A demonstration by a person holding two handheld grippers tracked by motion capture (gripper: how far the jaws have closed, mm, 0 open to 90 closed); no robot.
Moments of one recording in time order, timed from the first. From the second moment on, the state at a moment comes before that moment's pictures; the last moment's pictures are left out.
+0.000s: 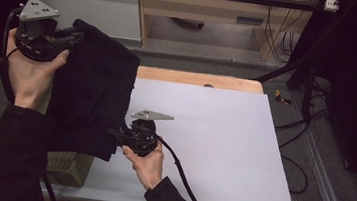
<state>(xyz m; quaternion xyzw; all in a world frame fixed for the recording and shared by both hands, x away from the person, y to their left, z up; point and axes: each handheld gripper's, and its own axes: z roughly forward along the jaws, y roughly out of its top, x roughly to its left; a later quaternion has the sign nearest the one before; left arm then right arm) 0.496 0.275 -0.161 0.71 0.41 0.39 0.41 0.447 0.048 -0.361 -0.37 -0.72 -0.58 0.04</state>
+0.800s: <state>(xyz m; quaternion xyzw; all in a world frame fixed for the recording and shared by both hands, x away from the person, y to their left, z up) 0.505 0.333 -0.166 0.69 0.46 0.41 0.39 0.457 0.119 -0.371 -0.36 -0.72 -0.59 0.04</state>
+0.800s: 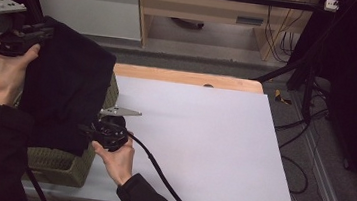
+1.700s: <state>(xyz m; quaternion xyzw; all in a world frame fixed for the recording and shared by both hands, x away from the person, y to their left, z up) 0.561 0.390 -0.281 0.67 0.56 0.30 0.38 0.444 0.112 -0.377 -0.29 -0.78 -0.55 -0.09</state>
